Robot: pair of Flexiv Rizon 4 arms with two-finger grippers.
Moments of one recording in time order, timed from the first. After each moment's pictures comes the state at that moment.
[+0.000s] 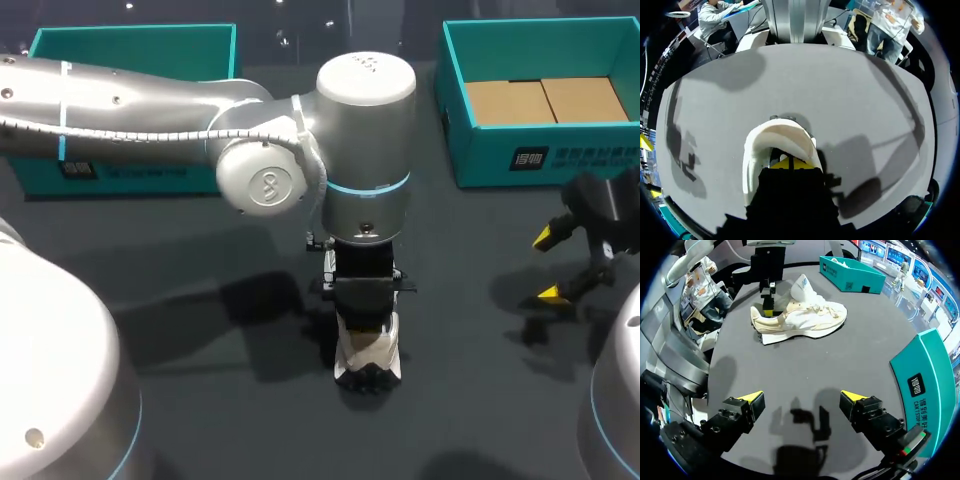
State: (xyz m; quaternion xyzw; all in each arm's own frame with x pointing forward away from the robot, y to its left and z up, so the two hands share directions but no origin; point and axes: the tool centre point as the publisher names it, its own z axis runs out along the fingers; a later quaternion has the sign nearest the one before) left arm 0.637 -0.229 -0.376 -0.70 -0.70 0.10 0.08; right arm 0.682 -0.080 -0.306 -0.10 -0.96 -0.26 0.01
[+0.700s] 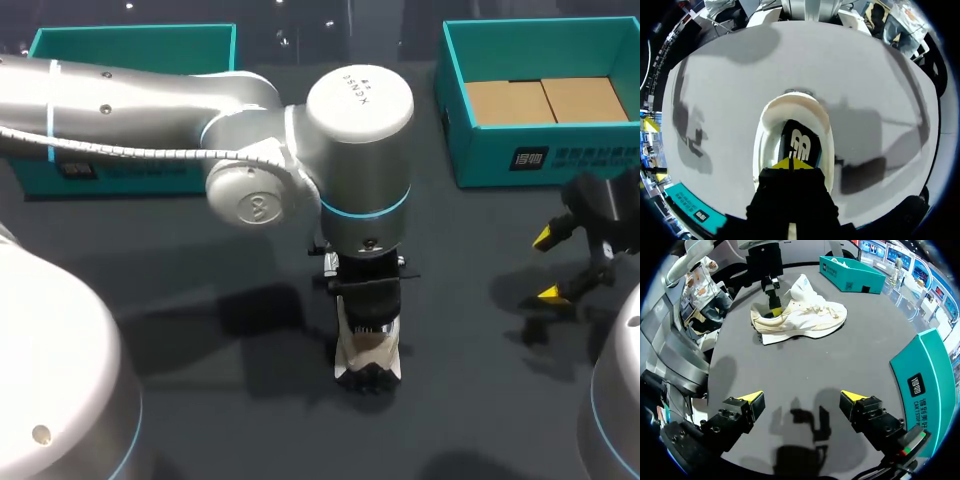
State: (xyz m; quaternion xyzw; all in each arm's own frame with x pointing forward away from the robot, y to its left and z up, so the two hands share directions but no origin) left arm 0.666 -0.238 -0.358 -0.67 -0.74 0.03 -0.03; right arm 0.682 -0.080 -0.306 -0.10 -0.96 -0.26 0.01
